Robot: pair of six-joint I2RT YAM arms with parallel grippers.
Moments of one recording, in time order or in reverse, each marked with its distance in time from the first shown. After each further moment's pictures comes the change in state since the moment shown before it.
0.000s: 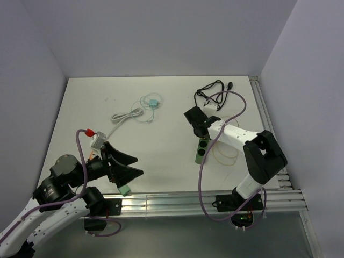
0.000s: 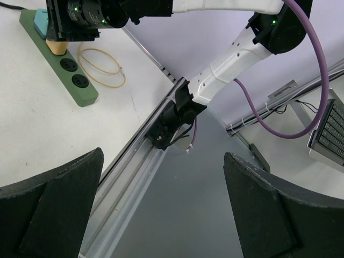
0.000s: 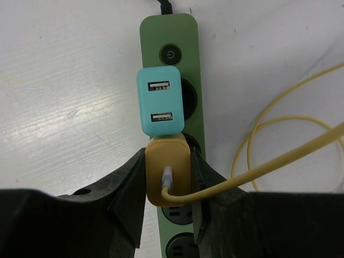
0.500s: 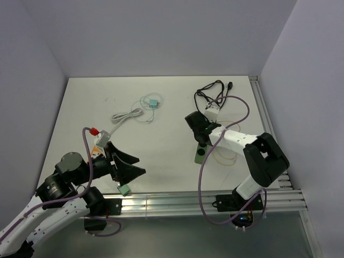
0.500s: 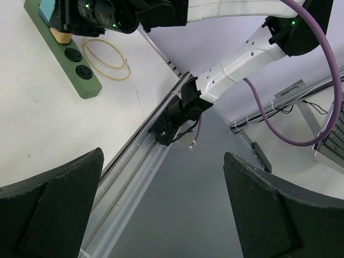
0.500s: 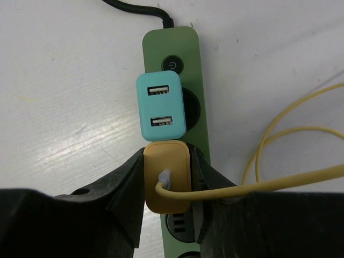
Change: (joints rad) left arm 0.000 0.033 -0.006 -0.013 -0.007 -0.008; right arm 0.002 -0.040 -0.140 0.204 0.045 0.026
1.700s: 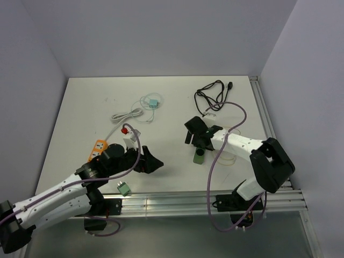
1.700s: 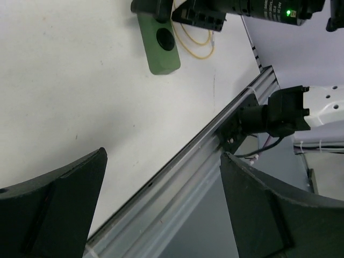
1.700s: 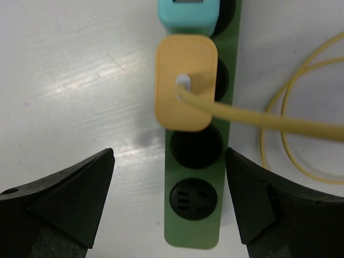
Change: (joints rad) left arm -0.034 0.355 -0.227 0.275 -0.177 -0.071; right arm 0.070 -0.091 0.002 -0.168 -0.195 0.073
